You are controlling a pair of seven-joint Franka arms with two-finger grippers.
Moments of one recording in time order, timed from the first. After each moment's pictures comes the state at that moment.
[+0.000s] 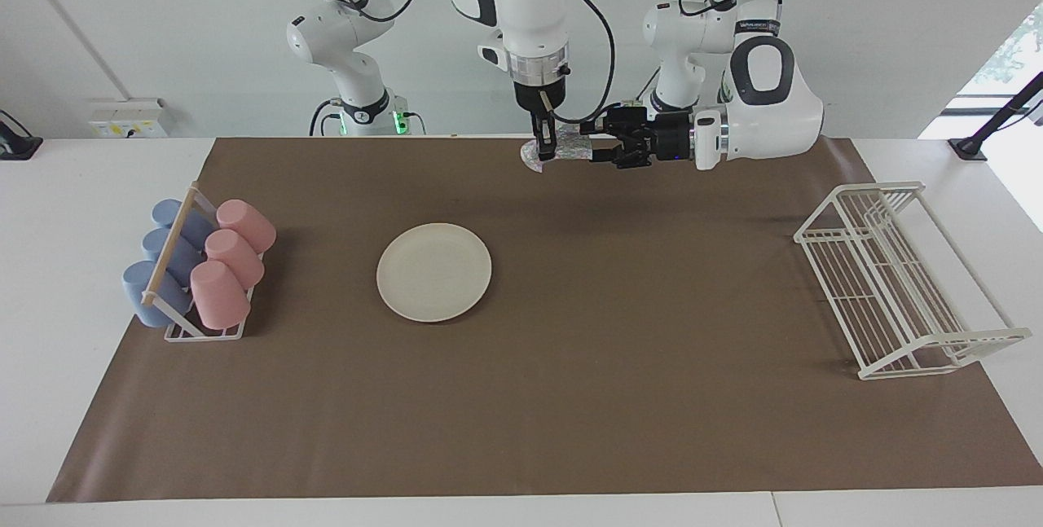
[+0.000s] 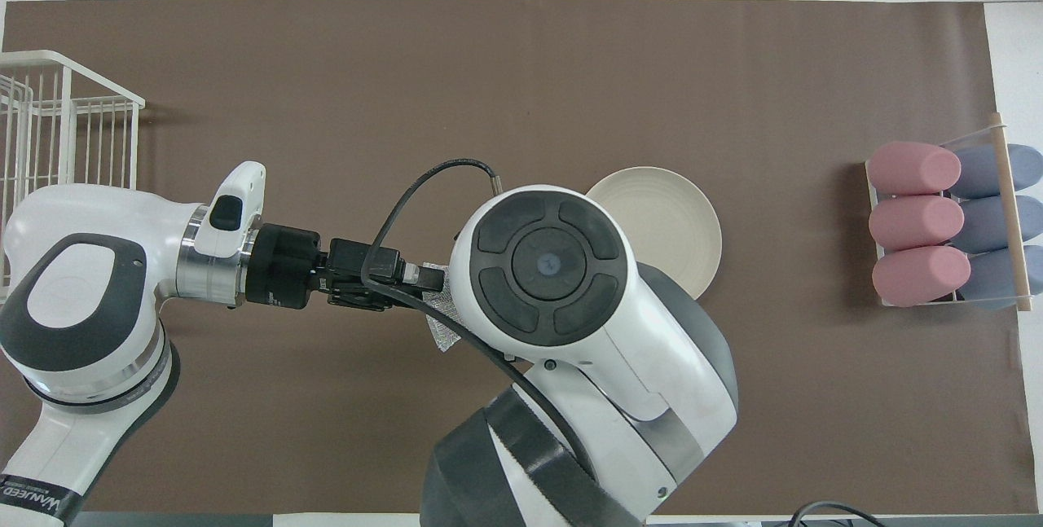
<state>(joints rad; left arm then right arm) -0.18 -0.09 -0.06 -2.19 -1.34 1.69 0.26 0.72 0.15 -0.02 -1.57 0.10 1.78 2.19</state>
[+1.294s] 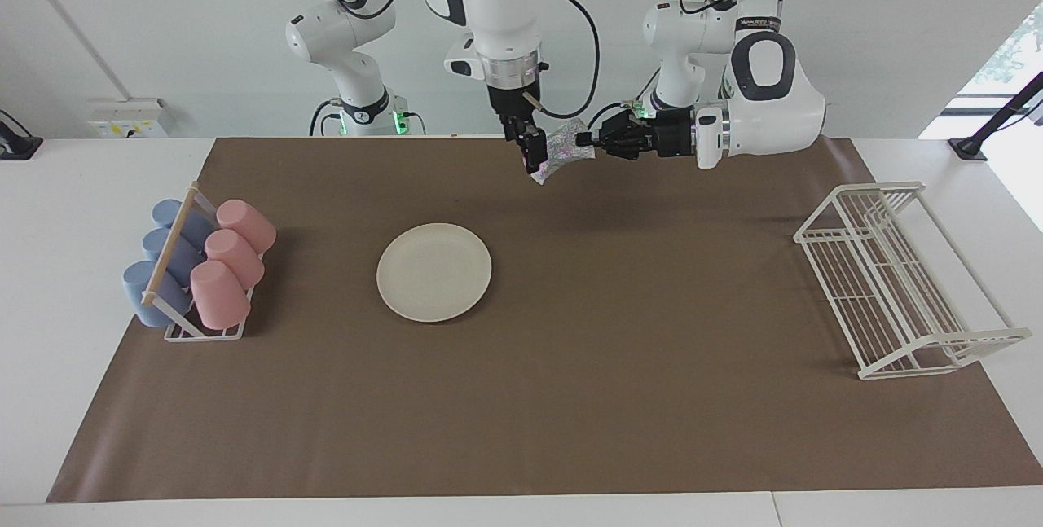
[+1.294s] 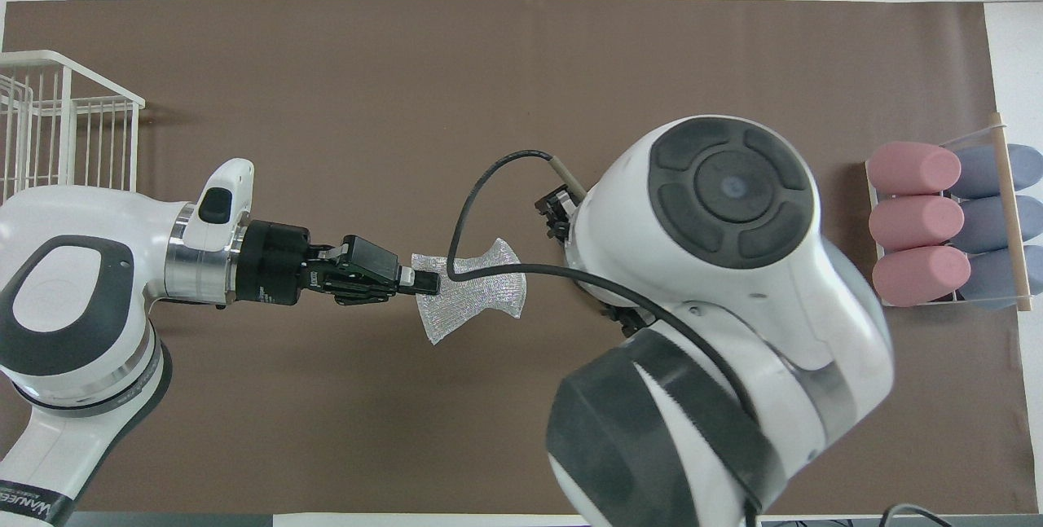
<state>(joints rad) -0.18 -0.11 -0.05 -2.19 -1.32 1.73 0.16 0.57 0.05 -0.03 -1.65 0.09 1.70 1.45</state>
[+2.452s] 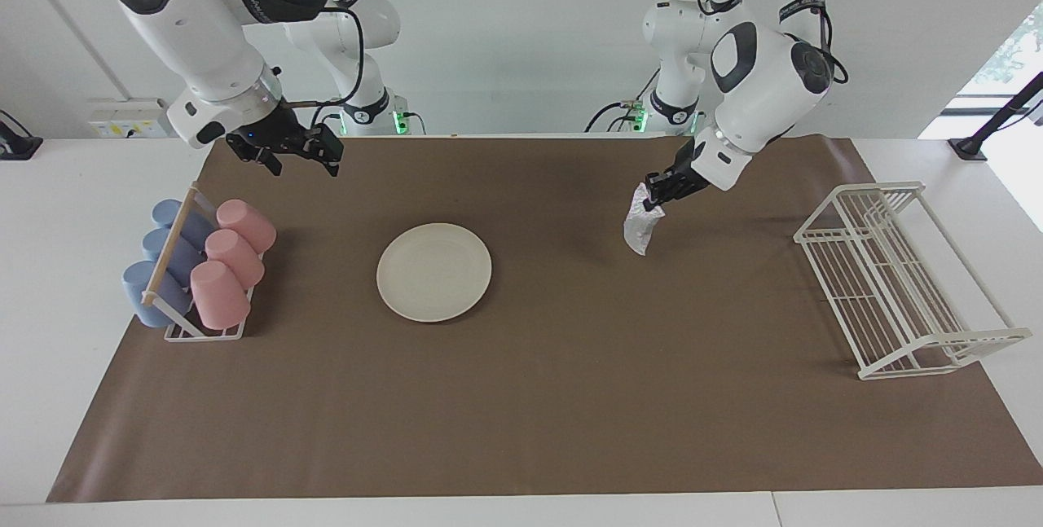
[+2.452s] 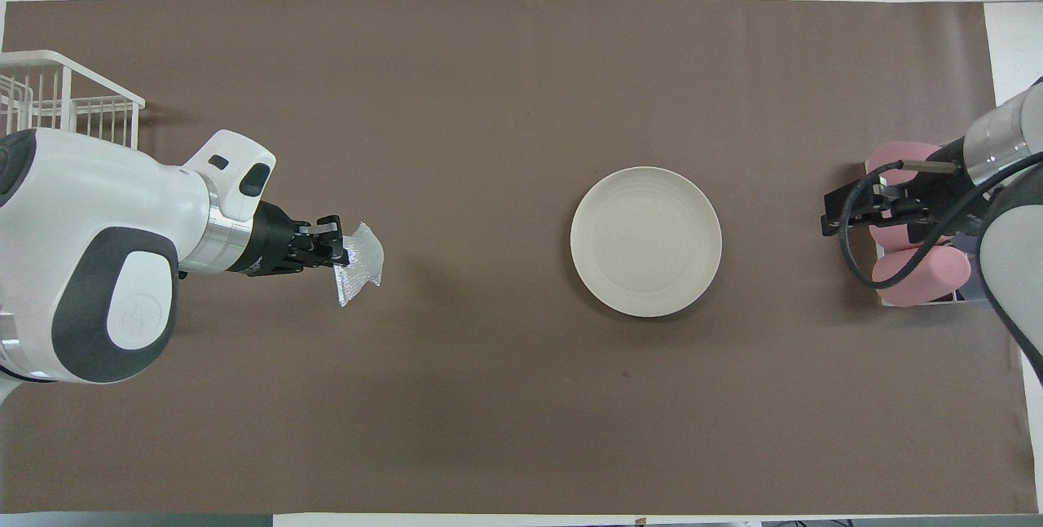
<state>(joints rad) -0.24 -0.07 -0.06 -2.07 -0.33 1.98 -0.36 0.08 -0.01 -0.04 -1.70 0.09 1.53 0.11</state>
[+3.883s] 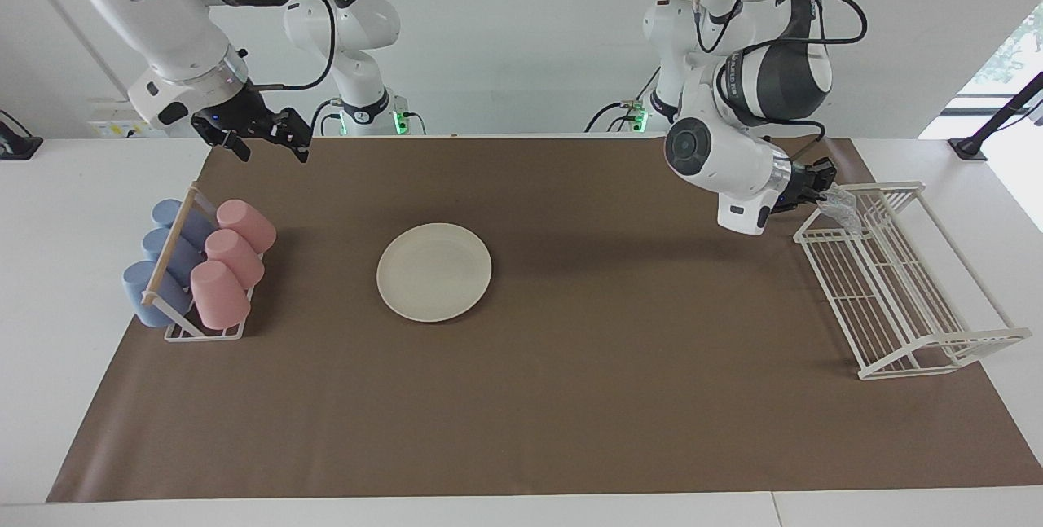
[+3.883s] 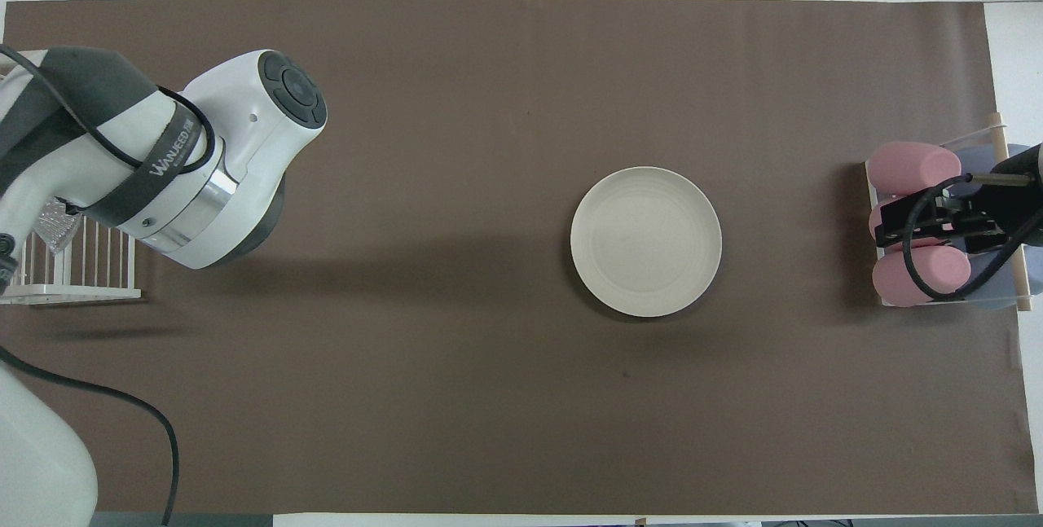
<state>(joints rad) -0.33 0.27 -0.06 -1.68 0.96 1.32 -0.50 0.05 -0.05 -0.07 -1.70 0.05 1.49 0.07</state>
